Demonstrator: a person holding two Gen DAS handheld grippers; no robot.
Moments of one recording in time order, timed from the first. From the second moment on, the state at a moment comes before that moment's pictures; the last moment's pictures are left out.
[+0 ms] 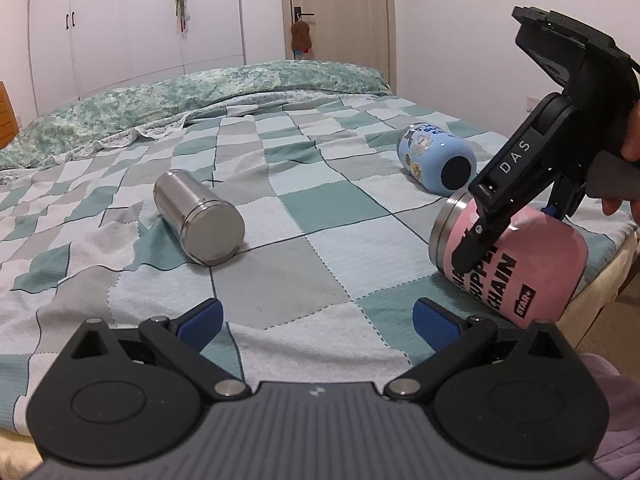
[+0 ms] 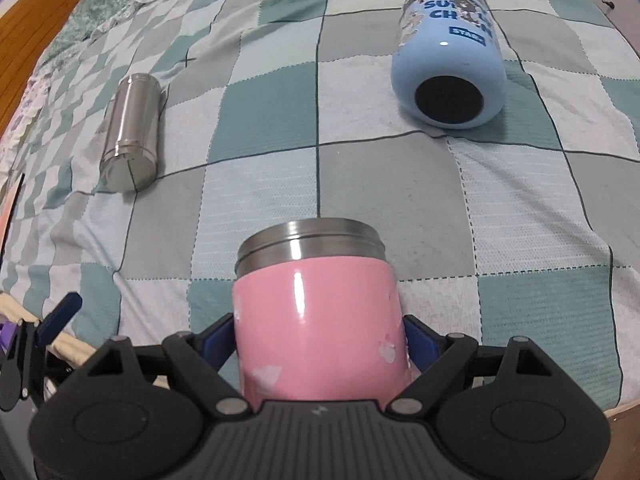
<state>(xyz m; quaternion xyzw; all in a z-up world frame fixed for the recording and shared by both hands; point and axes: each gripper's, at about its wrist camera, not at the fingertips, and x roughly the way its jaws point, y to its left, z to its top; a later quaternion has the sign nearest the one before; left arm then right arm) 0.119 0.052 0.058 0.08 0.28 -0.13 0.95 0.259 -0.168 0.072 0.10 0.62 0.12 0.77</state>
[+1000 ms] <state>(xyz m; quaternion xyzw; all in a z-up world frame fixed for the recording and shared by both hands) 0.117 0.028 0.080 0.03 0.25 -0.13 0.96 0.159 -0.238 0.088 0.11 0.24 0.20 0.94</state>
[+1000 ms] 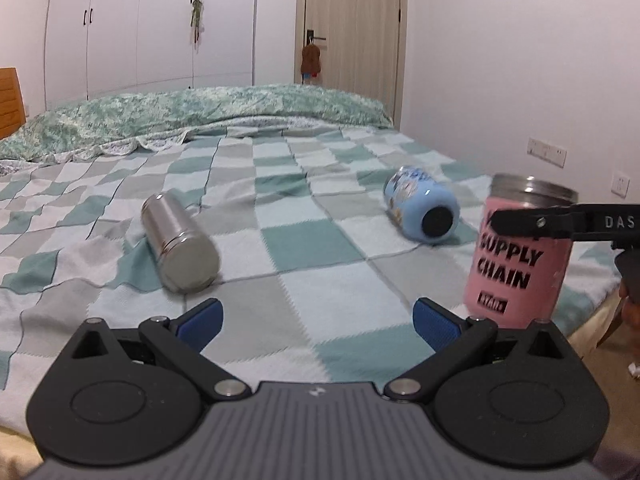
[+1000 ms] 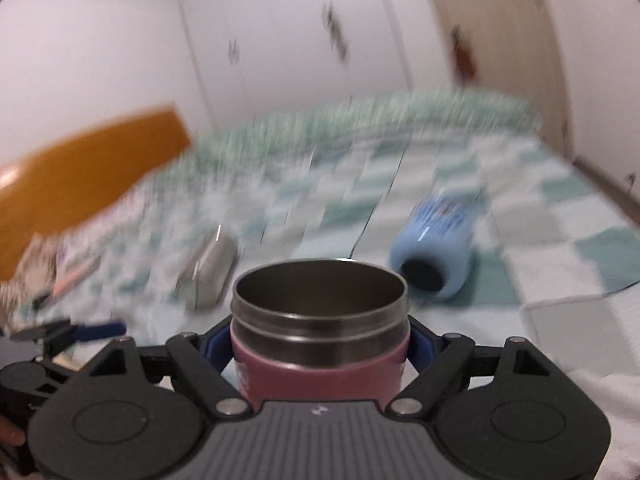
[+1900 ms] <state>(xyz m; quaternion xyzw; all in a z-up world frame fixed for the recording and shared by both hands) 0.130 -0.055 0.065 0.04 0.24 -0.11 0.96 0.175 -0.335 0.027 0.02 0.09 0.12 0.99</state>
